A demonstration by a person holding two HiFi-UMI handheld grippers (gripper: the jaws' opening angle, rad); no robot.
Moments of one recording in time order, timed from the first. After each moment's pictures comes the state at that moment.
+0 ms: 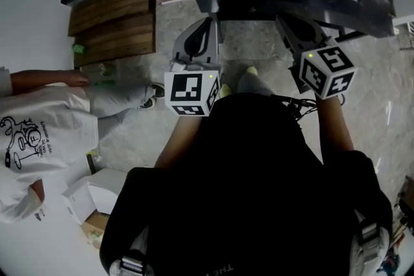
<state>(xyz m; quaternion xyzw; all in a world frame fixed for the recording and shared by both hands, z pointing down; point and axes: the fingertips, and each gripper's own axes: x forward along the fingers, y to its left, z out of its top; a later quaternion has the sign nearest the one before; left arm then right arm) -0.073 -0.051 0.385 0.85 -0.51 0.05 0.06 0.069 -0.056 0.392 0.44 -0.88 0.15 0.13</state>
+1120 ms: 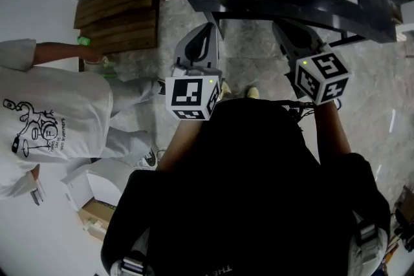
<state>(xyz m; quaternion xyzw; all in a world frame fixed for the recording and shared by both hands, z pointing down) -0.024 -0.043 0.385 0.84 -0.53 0.07 0.07 0.113 -0.051 0.403 0.41 -0.89 0.17 0.14</state>
